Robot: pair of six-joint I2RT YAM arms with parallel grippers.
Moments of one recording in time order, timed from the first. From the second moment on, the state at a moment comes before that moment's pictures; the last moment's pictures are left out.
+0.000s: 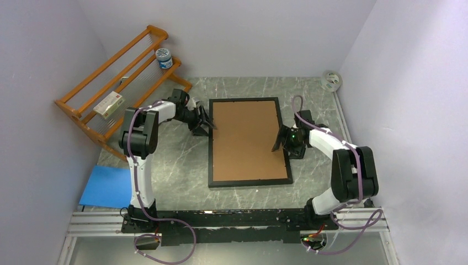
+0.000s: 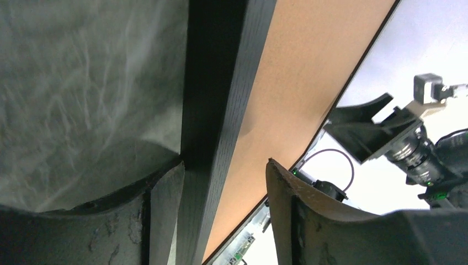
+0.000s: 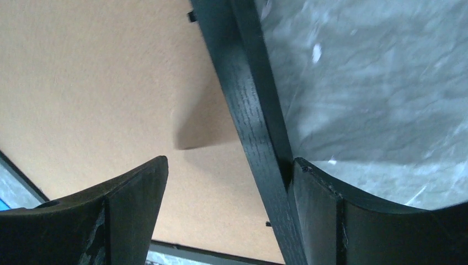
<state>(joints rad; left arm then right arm) -0.19 2.16 1.44 -0.46 0.79 -0.60 0.12 1.54 0.85 -0.50 -0.21 0.49</state>
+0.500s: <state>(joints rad) -0.19 2.34 1.70 -0.35 0.80 -0.62 0.42 1.43 0.74 -0.53 -0.34 0.52</state>
